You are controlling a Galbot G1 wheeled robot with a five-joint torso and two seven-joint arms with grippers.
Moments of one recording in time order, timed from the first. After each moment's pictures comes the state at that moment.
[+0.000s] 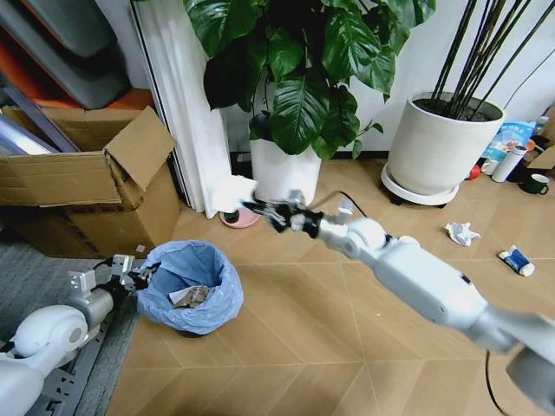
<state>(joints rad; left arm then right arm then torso) 1.25 -0.60 -0.41 -1.75 -0.98 0.28 0.07 -0.17 1.10 -0.61 1.36 0.97 0.22 -0.69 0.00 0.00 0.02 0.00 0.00</state>
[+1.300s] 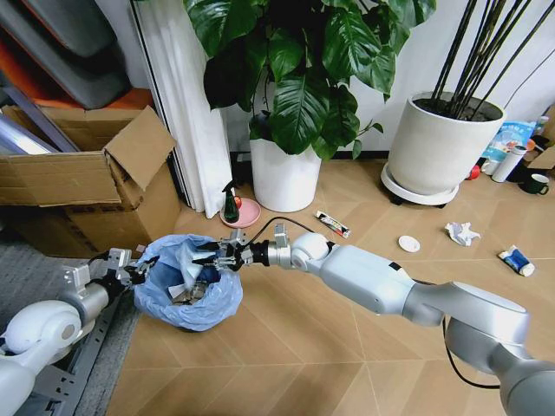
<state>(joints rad) 1.28 -0.57 -0.46 -1.77 -1.00 0.27 0.08 -0.18 1.24 -0.77 1.11 0.91 0.21 -0.75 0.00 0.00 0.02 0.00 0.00</state>
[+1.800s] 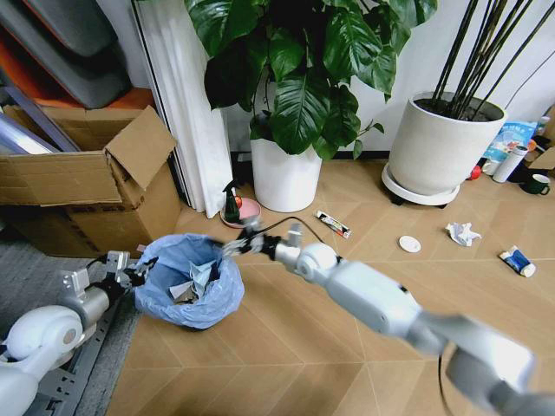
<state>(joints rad) 1.33 -0.65 -0.53 -1.80 -0.99 0.27 0.07 -0.55 1.20 -0.26 1.21 0.83 0.22 -0.35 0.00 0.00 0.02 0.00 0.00</state>
